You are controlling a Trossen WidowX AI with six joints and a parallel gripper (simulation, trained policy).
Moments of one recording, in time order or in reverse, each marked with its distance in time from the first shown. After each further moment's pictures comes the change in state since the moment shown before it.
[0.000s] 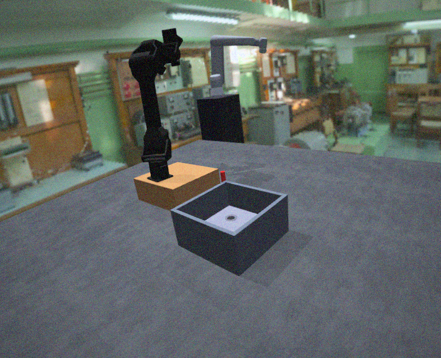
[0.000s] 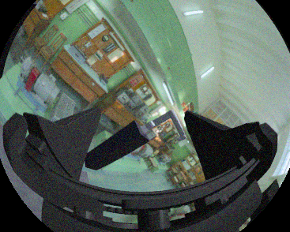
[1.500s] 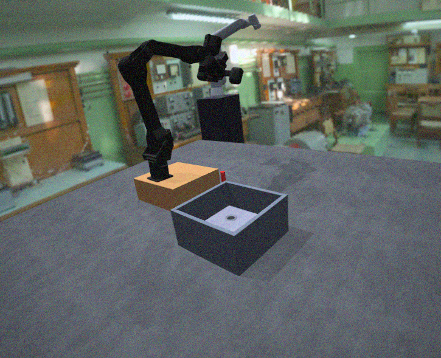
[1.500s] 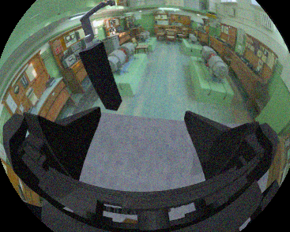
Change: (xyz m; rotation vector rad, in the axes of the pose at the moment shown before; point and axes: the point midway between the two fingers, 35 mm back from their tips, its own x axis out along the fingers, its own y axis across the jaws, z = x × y) arm -0.238 -0.021 -0.213 1.123 0.882 -0.604
